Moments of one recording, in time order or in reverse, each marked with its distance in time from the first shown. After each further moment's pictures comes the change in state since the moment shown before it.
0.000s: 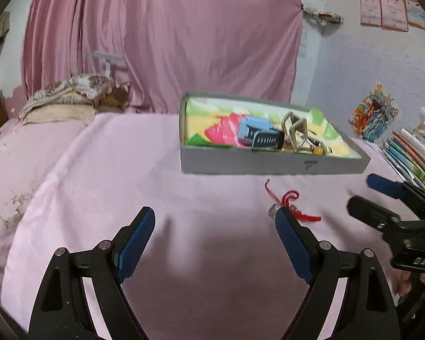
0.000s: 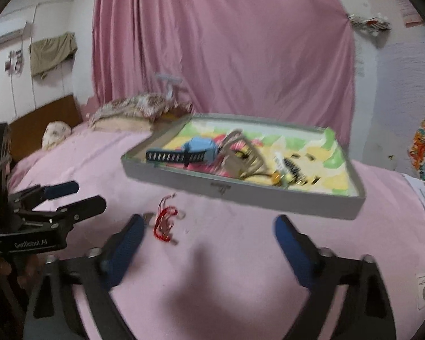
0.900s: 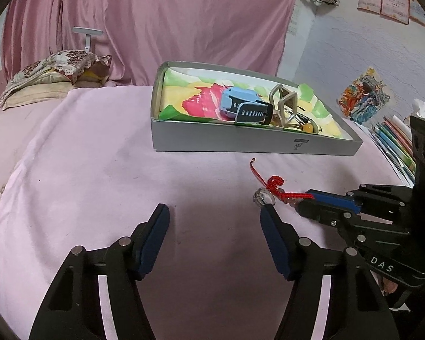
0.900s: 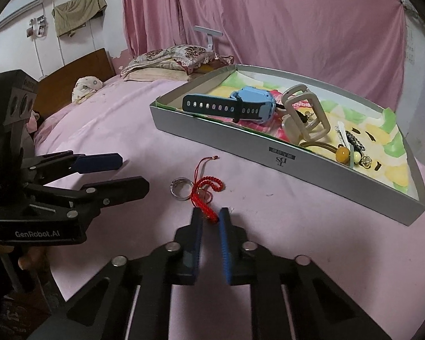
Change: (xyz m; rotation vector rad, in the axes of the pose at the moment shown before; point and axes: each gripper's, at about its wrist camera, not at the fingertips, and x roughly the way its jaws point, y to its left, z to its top) left arm 0.028 -0.004 0.009 -0.001 0.145 -0.096; right arm 0.046 0.019 0.000 -0.095 0.226 0.181
